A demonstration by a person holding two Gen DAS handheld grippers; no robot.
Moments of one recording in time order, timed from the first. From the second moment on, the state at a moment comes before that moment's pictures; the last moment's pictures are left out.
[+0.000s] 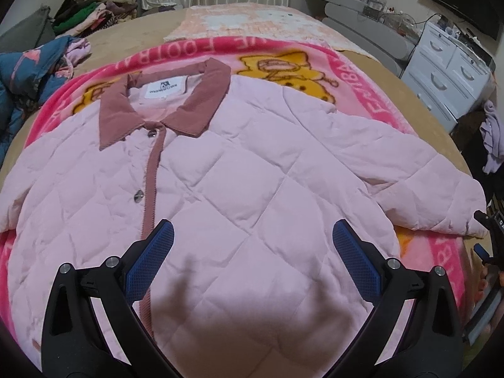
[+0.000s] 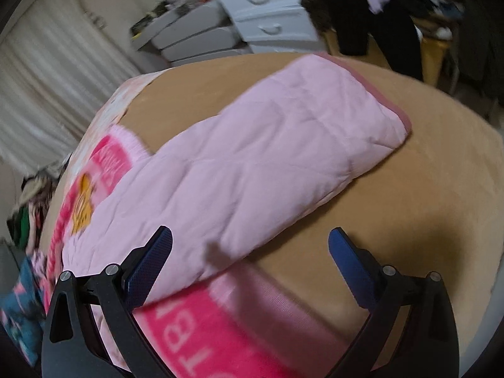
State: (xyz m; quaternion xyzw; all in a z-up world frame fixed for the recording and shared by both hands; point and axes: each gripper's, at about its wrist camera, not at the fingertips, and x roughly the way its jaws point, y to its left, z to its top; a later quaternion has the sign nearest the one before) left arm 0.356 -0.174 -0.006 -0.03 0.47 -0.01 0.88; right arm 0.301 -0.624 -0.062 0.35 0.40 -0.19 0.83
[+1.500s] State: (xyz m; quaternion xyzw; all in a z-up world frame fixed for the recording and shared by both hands) left arm 0.332 -0.069 0.088 -0.05 0.43 0.00 0.90; right arm 0.335 -0.534 0.150 0.23 0.24 -0.06 0.94
